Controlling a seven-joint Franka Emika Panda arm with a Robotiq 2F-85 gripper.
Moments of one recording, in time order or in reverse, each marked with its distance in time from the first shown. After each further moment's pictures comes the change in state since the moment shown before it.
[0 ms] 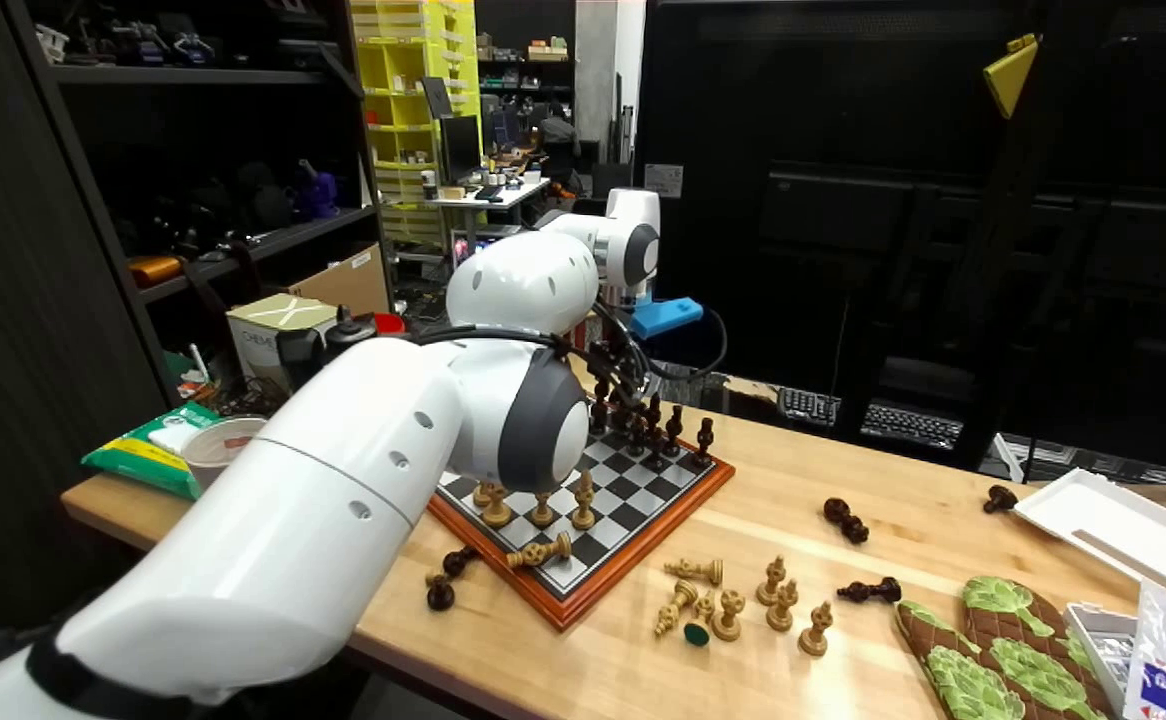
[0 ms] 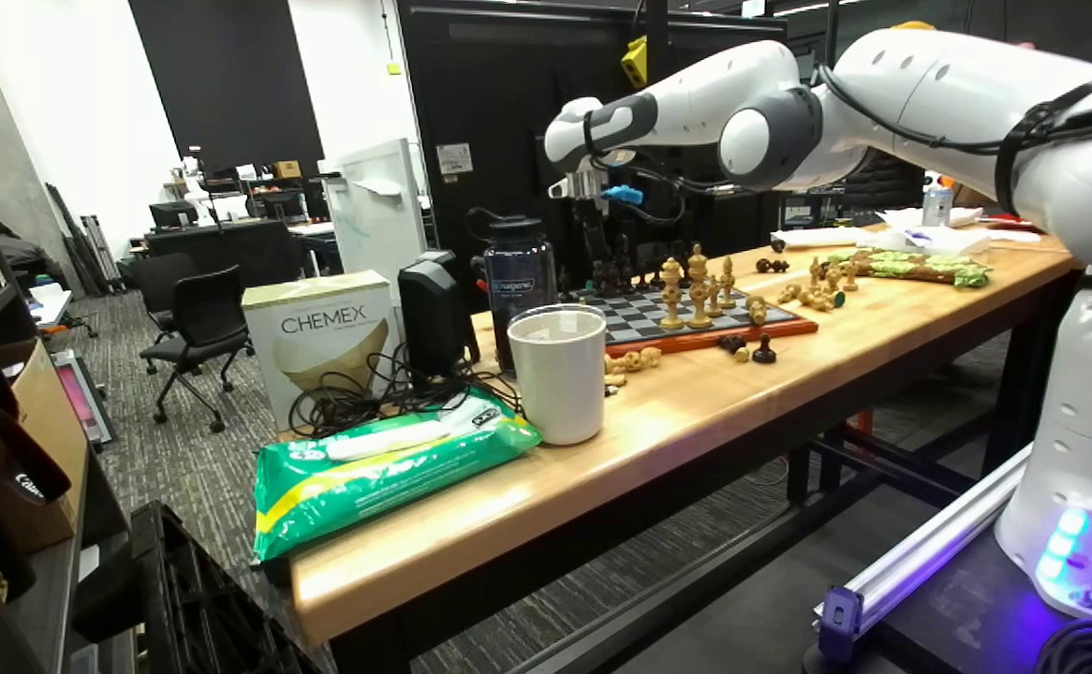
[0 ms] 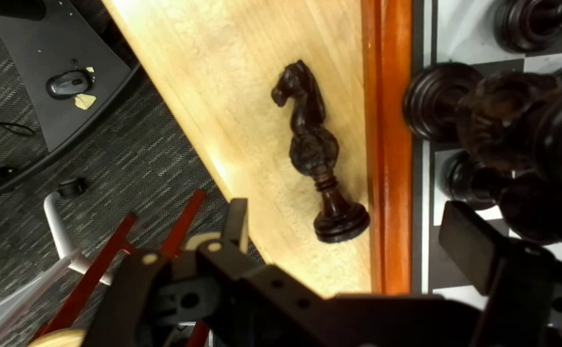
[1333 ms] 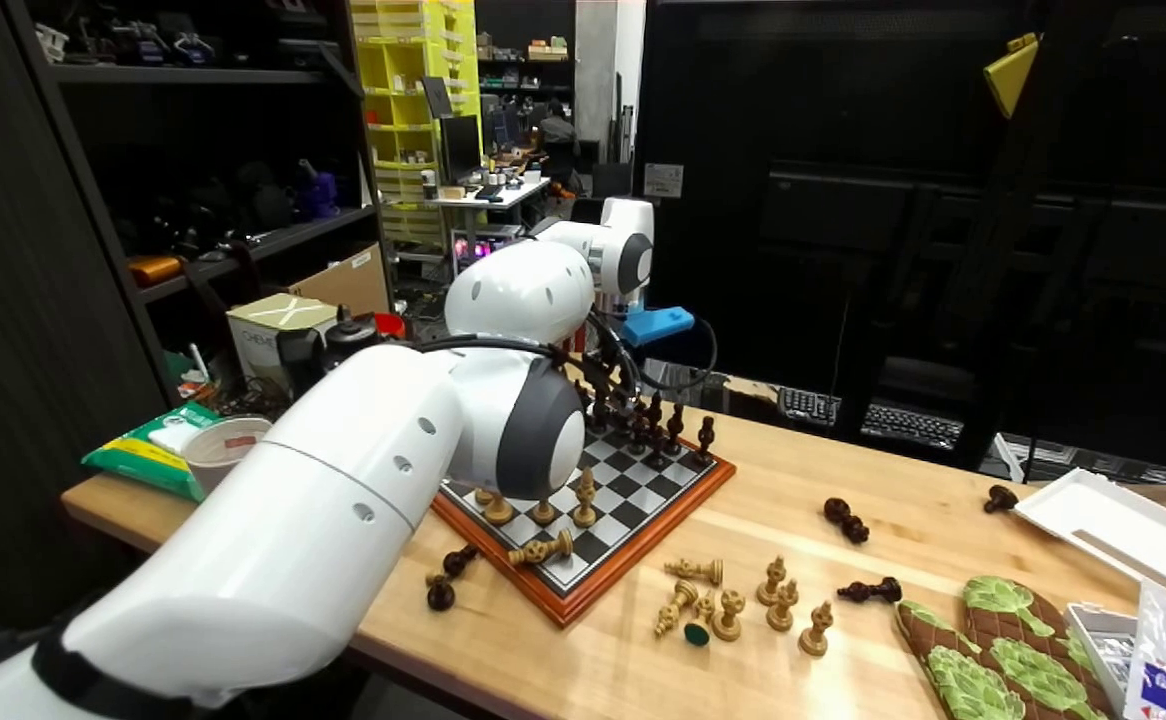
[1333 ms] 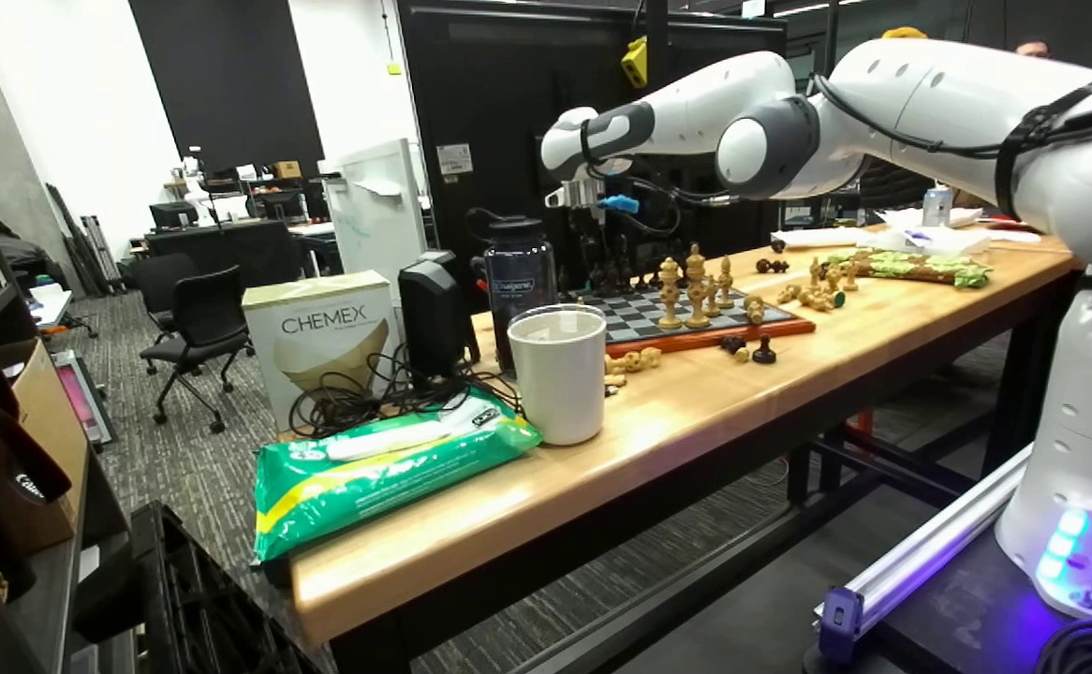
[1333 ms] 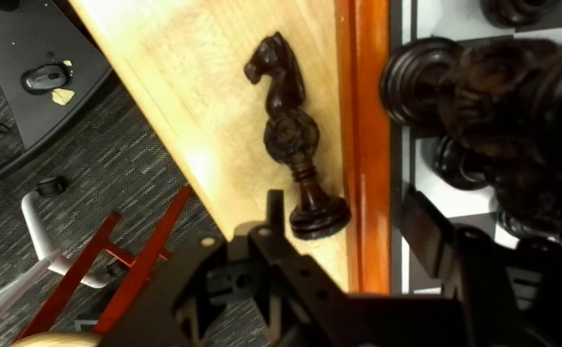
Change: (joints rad) arm 0.009 0.033 0.013 0.024 0.008 -0.017 0.010
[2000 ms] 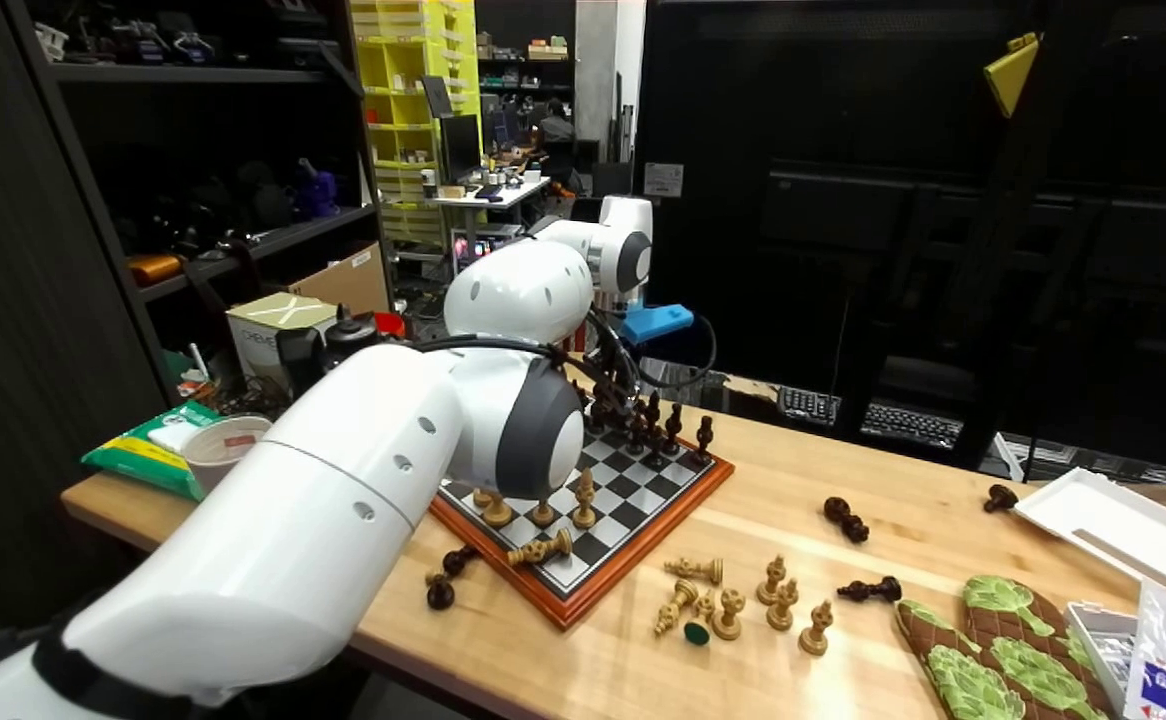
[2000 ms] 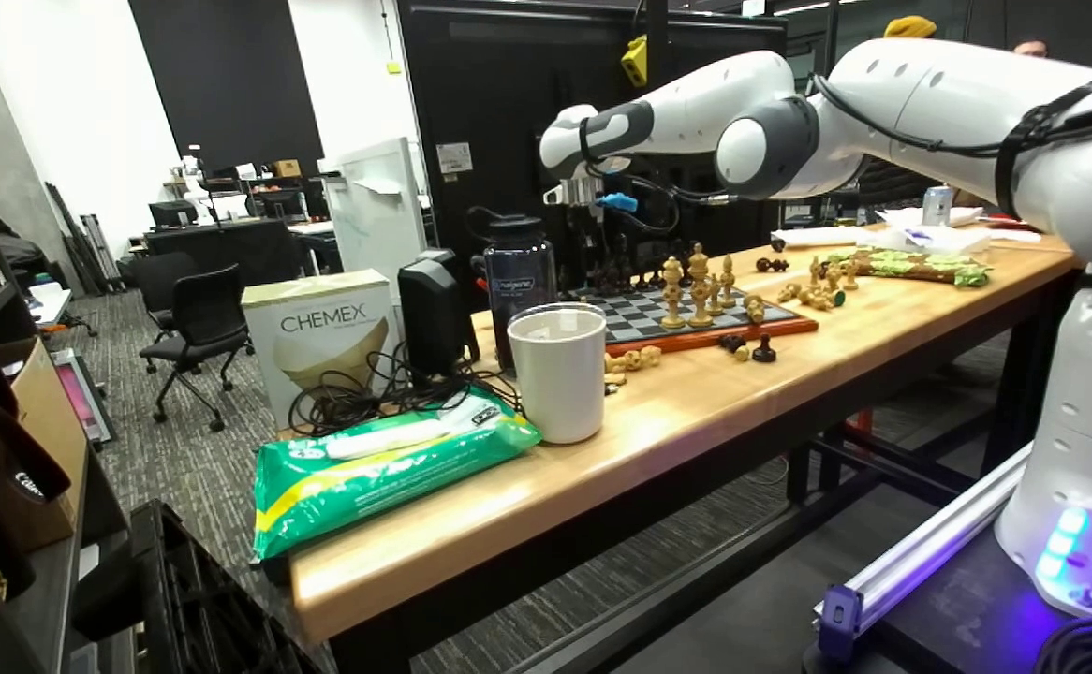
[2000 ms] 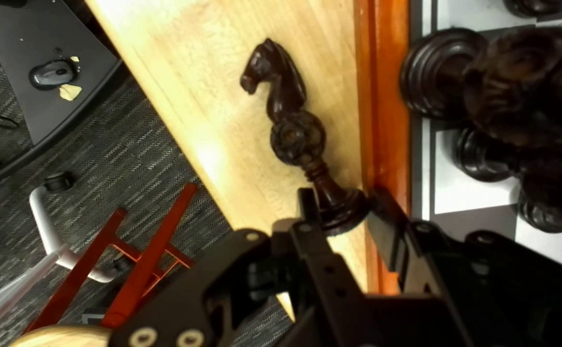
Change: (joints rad) arm 0.003 0.004 0.000 0.008 0.000 0.013 0.004
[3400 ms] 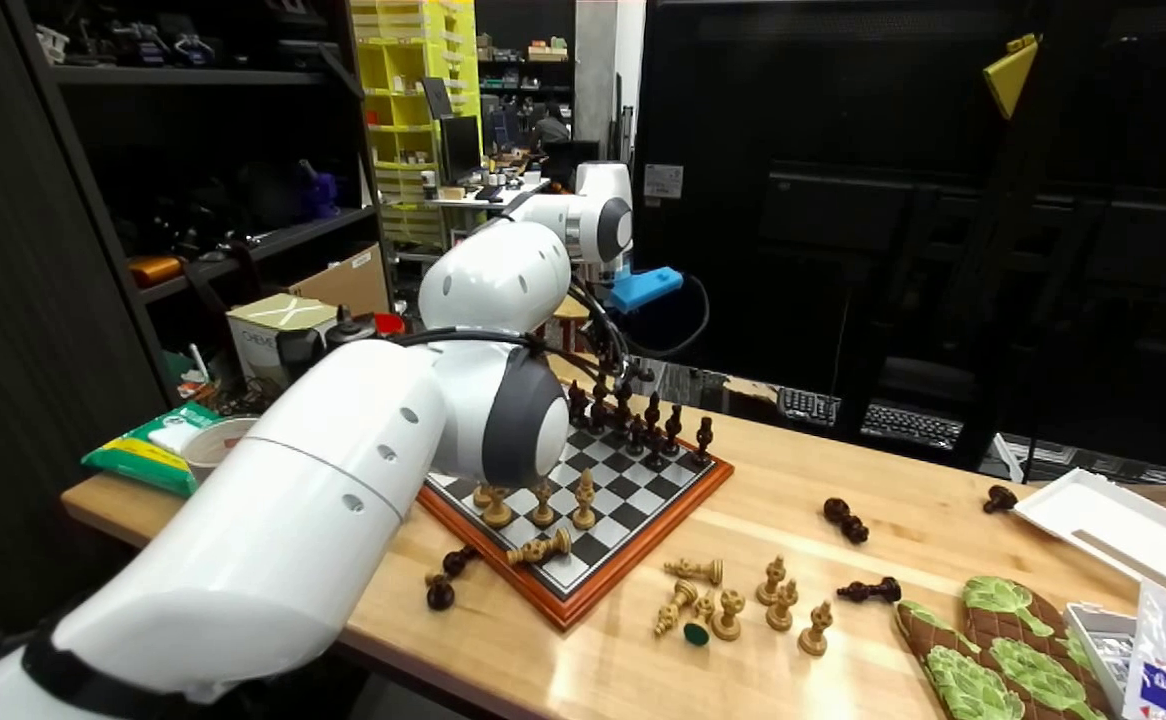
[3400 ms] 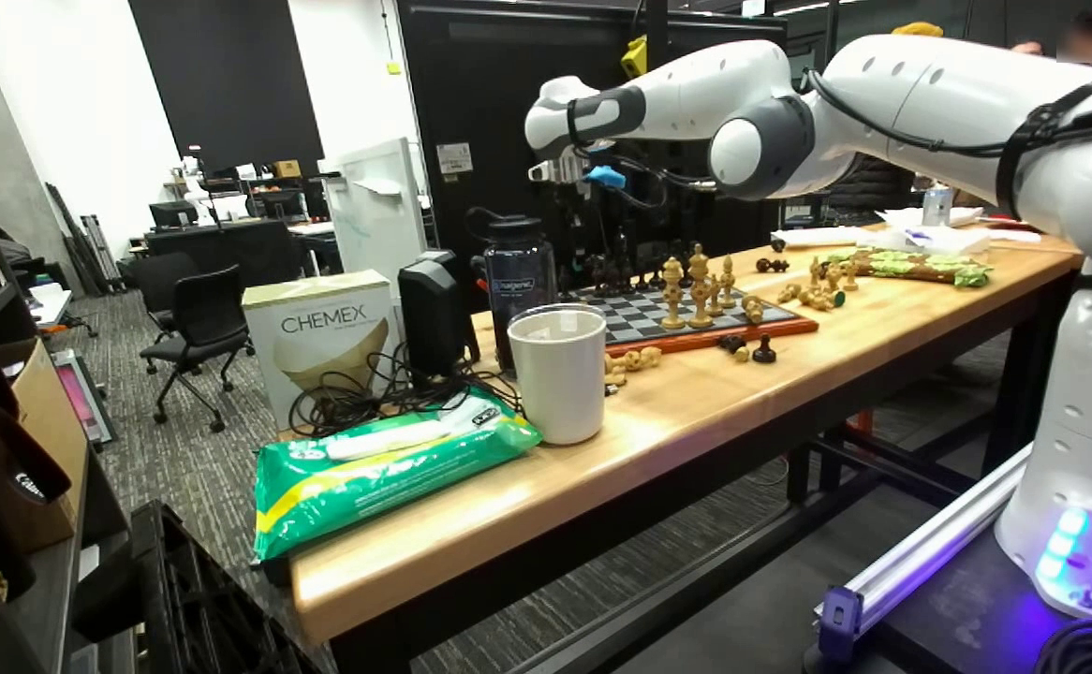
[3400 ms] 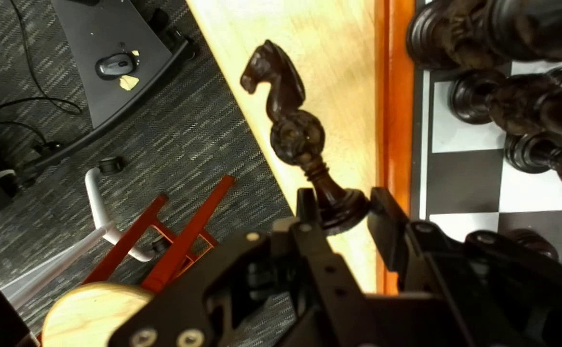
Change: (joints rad) arm 0.057 -0.013 -0.045 0.090 -0.044 -0.012 0.001
